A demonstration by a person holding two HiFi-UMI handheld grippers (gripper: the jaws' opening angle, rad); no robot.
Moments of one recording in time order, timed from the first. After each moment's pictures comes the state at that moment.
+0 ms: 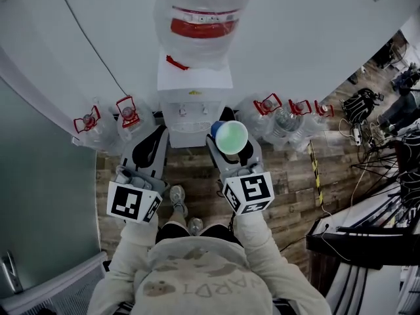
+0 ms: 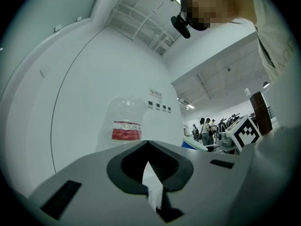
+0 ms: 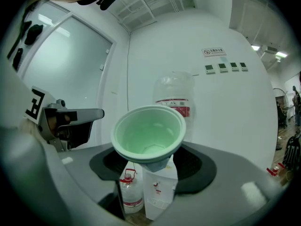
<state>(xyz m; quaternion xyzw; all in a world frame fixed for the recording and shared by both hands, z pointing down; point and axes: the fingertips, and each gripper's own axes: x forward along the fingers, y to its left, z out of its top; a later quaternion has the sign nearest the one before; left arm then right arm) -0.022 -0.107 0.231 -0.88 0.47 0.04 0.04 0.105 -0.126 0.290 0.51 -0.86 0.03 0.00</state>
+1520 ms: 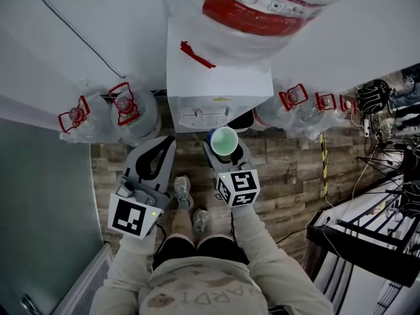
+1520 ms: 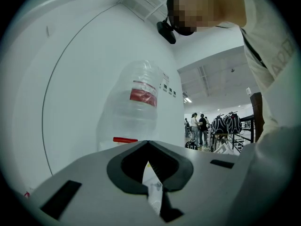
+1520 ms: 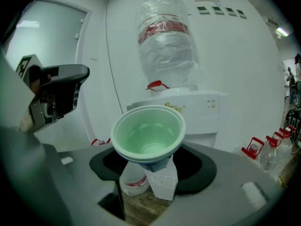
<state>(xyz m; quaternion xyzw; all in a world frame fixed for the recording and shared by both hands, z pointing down) -0.076 -0.264 0.379 -0.89 0.44 0.00 -0.06 0.035 -0.287 0.540 0.51 -0.83 0.18 0.10</state>
